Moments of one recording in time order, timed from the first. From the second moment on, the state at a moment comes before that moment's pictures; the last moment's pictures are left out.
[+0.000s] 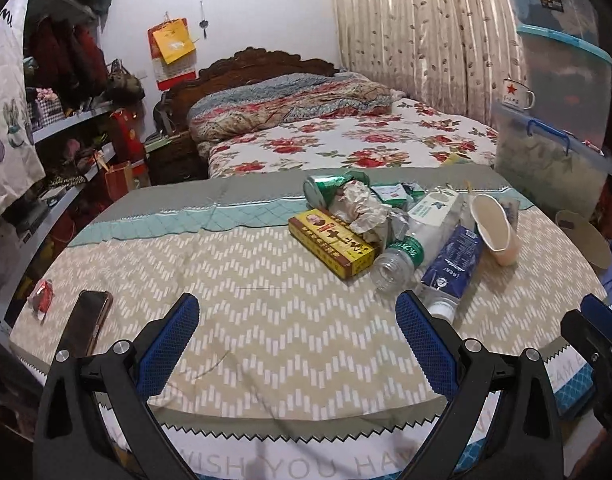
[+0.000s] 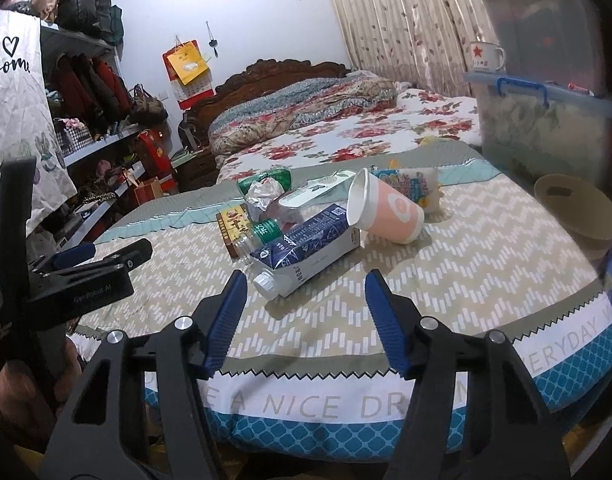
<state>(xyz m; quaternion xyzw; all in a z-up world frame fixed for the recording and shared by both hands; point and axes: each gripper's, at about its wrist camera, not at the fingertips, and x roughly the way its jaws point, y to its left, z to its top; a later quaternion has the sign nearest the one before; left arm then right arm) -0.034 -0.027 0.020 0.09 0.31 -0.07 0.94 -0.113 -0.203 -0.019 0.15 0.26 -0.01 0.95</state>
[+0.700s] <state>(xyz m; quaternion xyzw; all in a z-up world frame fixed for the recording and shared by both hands) -0.026 -0.011 0.011 0.07 0.33 -0.05 0.94 -0.108 -0.203 -0.024 0.15 0.26 -0.01 0.95</state>
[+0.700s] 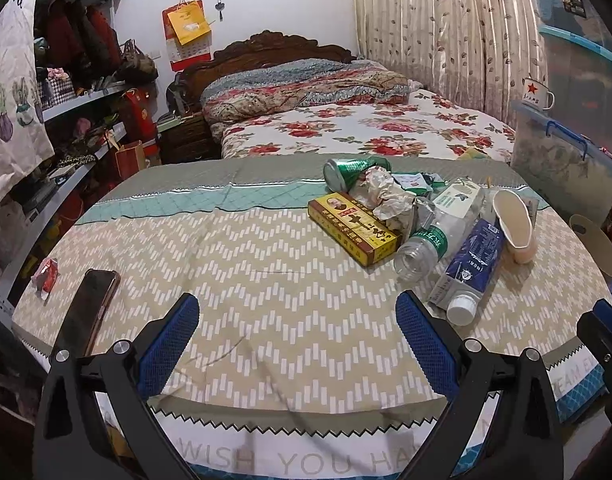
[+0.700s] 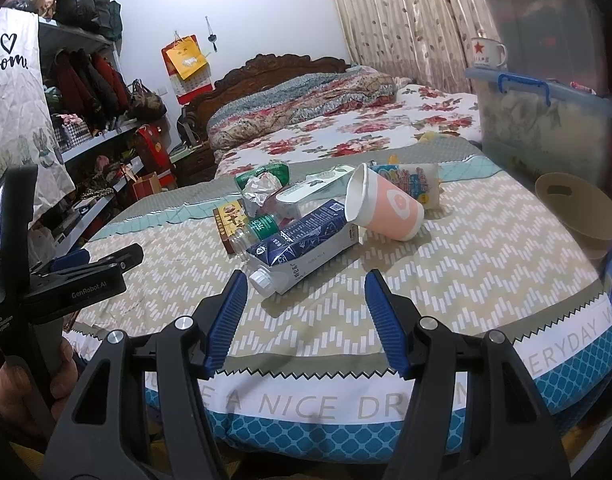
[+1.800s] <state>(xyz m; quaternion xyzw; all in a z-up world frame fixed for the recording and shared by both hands) -0.016 0.000 -0.003 0.05 0.36 -0.02 0.93 -0.106 -0.202 -0.030 0.16 0.28 0.00 0.95</state>
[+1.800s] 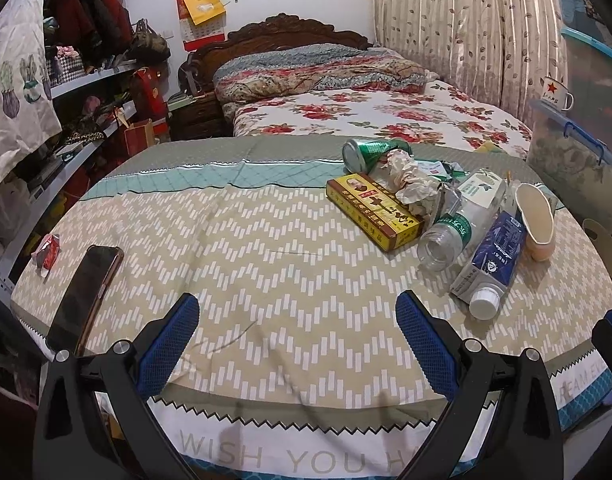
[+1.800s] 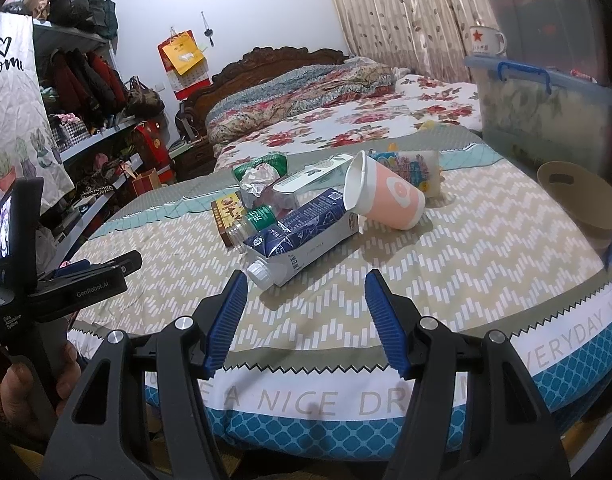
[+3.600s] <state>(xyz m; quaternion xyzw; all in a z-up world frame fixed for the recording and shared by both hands) 0.025 -0.157 -0.039 0.16 0.33 -0.27 0.89 0.041 -0.286 -0.044 0.21 0.32 -0.04 0.92</state>
